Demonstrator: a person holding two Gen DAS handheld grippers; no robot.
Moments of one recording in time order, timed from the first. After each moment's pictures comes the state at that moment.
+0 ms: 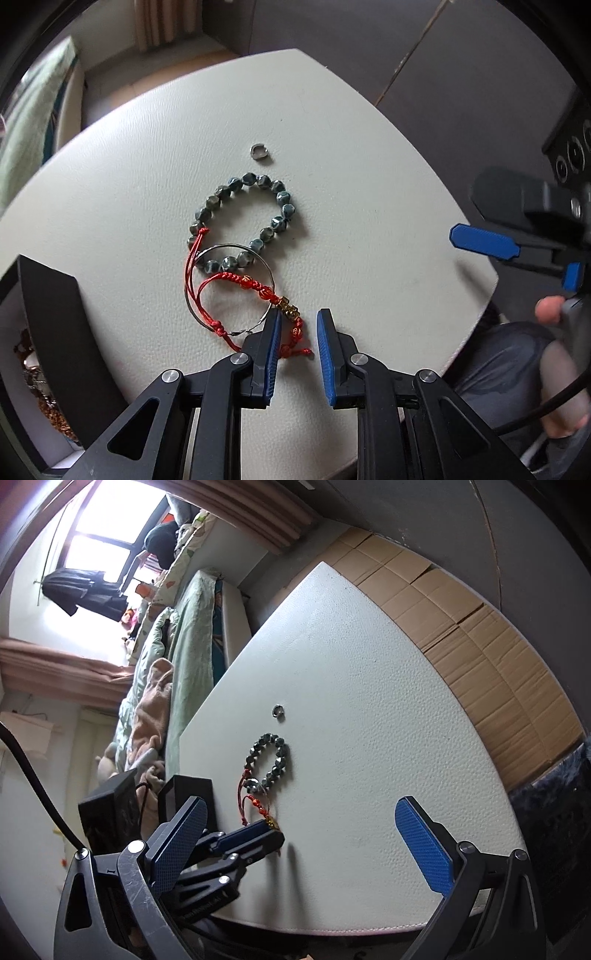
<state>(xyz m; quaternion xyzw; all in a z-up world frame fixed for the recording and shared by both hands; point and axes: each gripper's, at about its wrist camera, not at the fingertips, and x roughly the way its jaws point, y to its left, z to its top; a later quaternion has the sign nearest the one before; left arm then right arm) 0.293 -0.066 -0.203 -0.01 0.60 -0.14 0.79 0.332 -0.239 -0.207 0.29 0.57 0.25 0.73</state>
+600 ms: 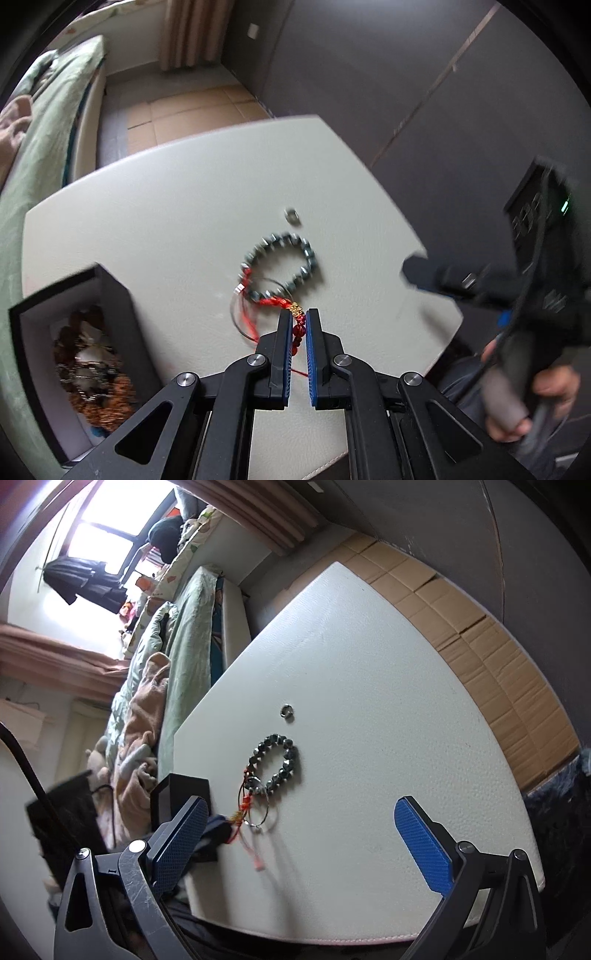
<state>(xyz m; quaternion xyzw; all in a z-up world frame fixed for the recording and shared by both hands) 0.284 -0.006 -0.154 -0.10 0.54 -0.14 0.83 0.332 -0.215 -0.198 0.25 0.56 0.24 0.75</state>
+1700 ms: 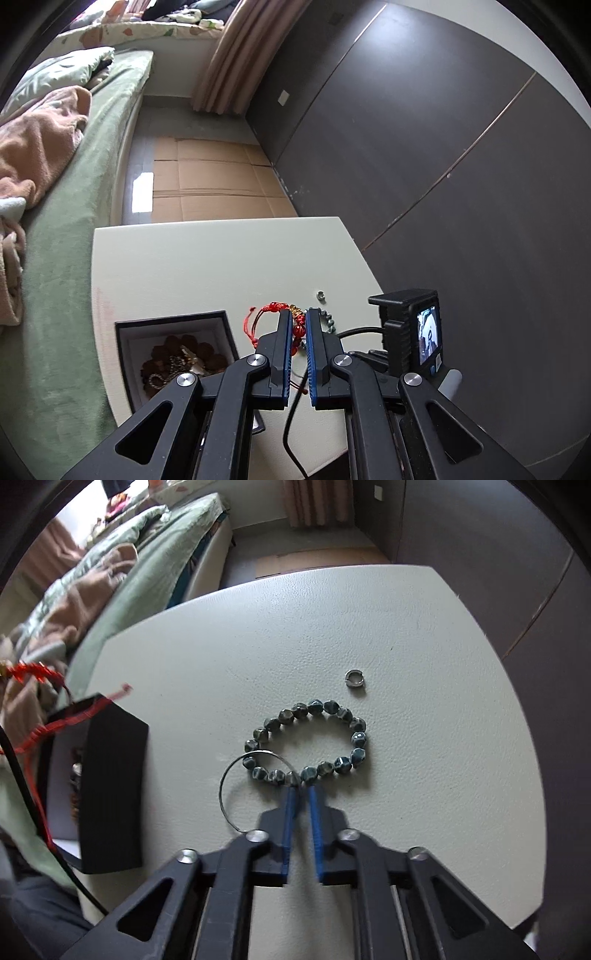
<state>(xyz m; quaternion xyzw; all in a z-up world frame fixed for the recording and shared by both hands) 0.255 0.091 -0.079 -0.21 0.43 -0.13 0.87 0.315 -0.081 -0.207 -0.04 0.58 0.17 0.79</state>
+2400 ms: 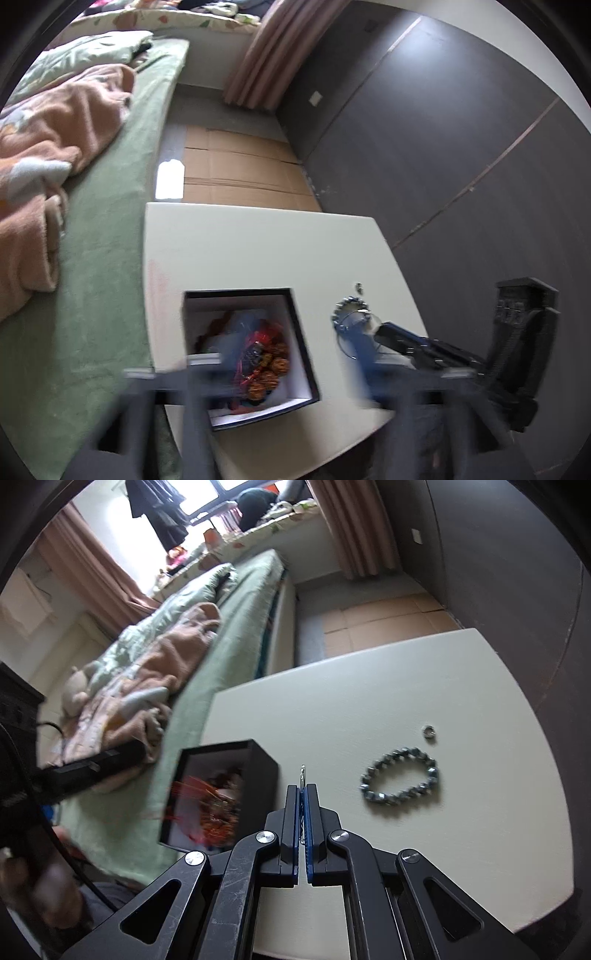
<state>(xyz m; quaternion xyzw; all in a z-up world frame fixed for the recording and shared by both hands) 0.231 0.143 -0.093 -0.23 0.44 -0.08 0.86 0.275 -0.079 -0.132 0.09 0.48 0.30 0.82</state>
